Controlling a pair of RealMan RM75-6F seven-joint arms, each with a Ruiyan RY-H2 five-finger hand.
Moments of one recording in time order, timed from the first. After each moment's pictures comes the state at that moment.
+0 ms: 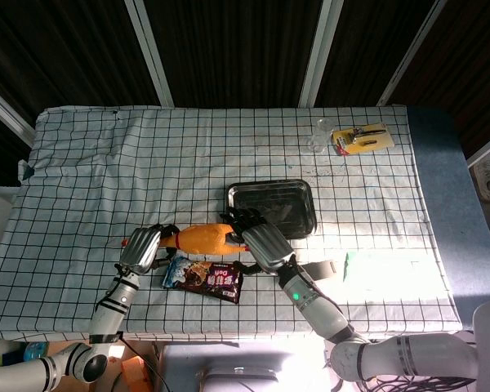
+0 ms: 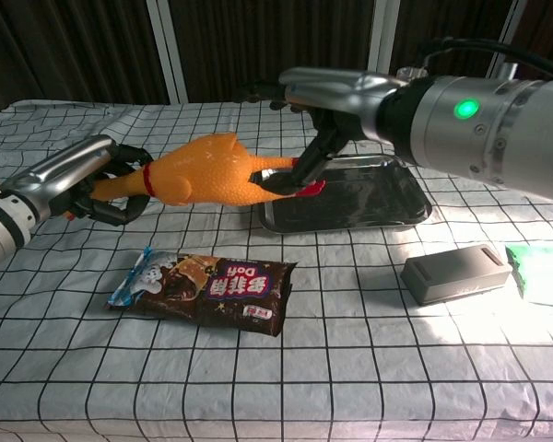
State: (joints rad) left arm -0.58 -1.64 -0.17 -1.39 1.31 1.14 0.04; right arm 0.86 -1.55 0.30 -1.90 -0.82 1.00 -0.61
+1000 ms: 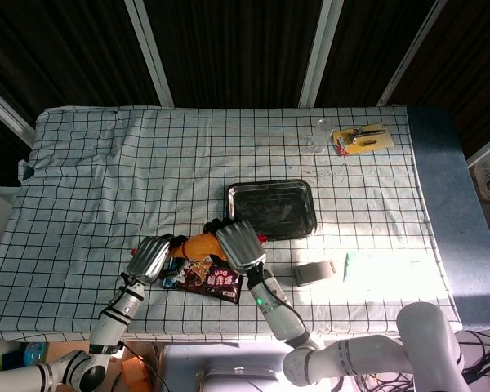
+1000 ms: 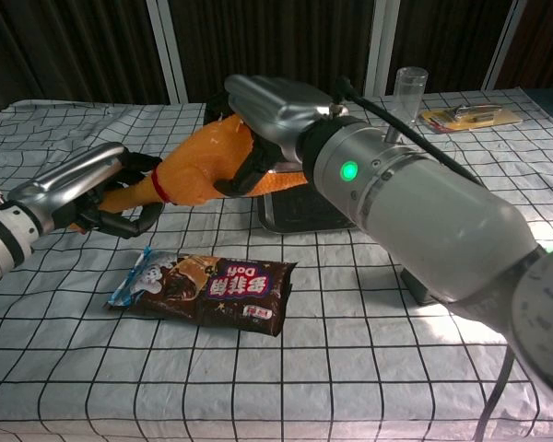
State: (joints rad) left arm -0.57 -1.61 -0.13 -1.48 1.36 1.14 0.02; right arm 0.95 -1.88 0.28 -1.61 -0.95 1.26 -0.69
